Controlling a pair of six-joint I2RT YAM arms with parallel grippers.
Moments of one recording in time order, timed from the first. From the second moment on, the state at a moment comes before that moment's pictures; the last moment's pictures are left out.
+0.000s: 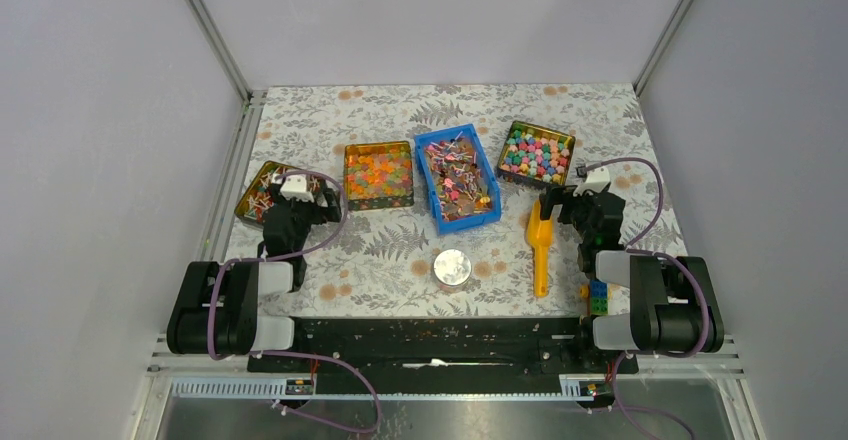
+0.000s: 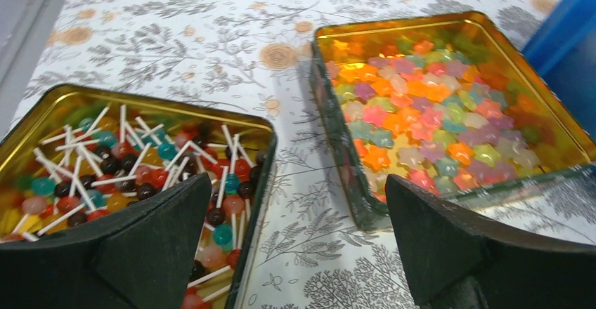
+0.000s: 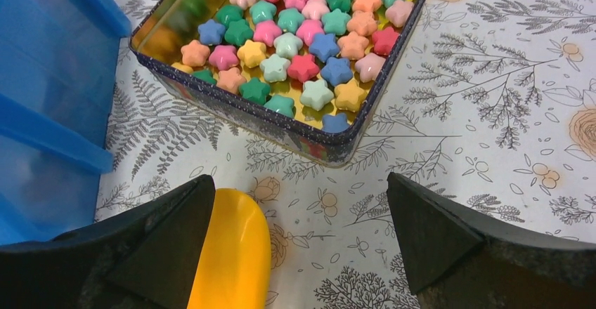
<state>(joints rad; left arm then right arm) -0.01 1.35 0.20 1.03 0.17 -0.01 -0.04 1.38 0.28 0.78 -0.19 0.04</state>
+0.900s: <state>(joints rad) -0.01 1.35 0.23 0.98 0.03 -0.06 -0.04 1.38 0.28 0.82 -0.19 0.05</state>
